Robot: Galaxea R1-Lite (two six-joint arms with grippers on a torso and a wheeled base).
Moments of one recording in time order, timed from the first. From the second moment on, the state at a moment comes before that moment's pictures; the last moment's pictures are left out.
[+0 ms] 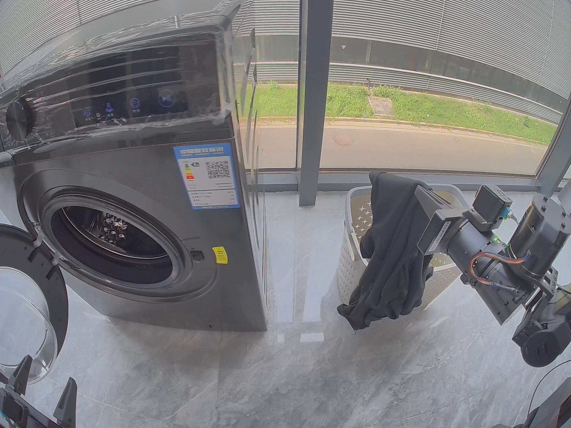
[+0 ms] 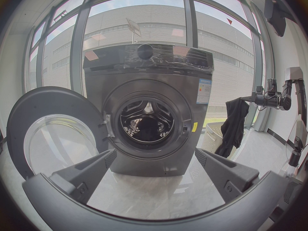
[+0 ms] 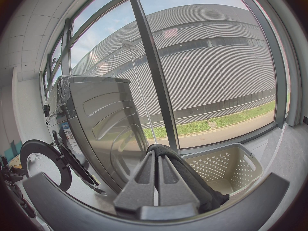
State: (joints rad) left arm 0.00 0.02 -0.02 0.00 0.00 -0.03; right arm 0.64 1.65 -0.48 -1.32 -0.35 0.13
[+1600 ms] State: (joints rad) left arm 0.00 0.02 -0.02 0.00 0.00 -0.03; right arm 0.66 1.67 -0.46 -1.33 -0.35 0.13
